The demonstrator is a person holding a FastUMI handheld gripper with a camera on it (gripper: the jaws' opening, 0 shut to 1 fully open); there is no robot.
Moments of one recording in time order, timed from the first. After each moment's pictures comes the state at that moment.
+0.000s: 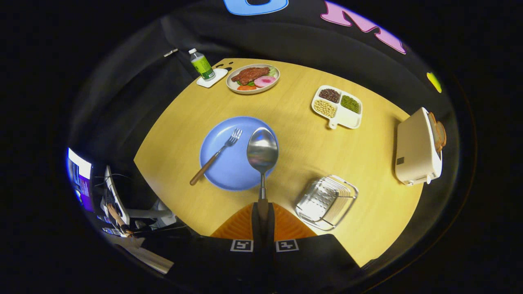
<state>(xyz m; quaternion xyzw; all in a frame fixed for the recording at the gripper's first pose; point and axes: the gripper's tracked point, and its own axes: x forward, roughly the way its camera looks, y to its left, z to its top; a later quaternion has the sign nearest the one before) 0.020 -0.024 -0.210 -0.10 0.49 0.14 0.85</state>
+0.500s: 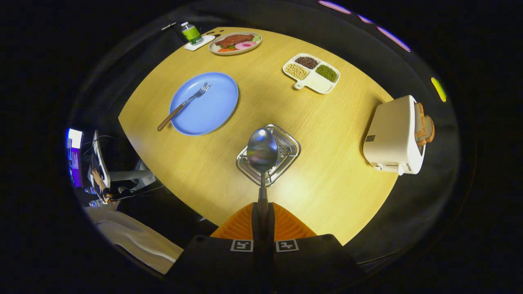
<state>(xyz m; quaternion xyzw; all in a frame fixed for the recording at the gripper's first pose) -0.015 -0.135 -0.212 -0.19 0.61 0.12 0.76</state>
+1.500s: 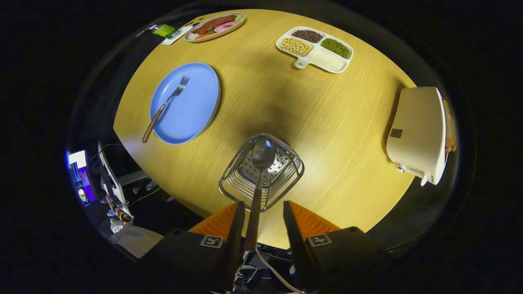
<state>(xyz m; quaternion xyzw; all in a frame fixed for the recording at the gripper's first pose) 0.029 -0.124 -0.246 -0.13 0.67 0.12 0.72</state>
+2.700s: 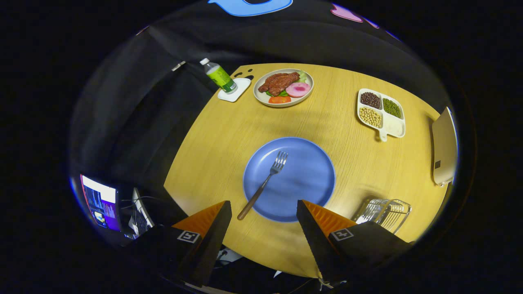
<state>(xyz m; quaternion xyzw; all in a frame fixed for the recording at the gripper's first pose) 0.079 0.117 -0.245 0.02 0.49 0.18 0.85</state>
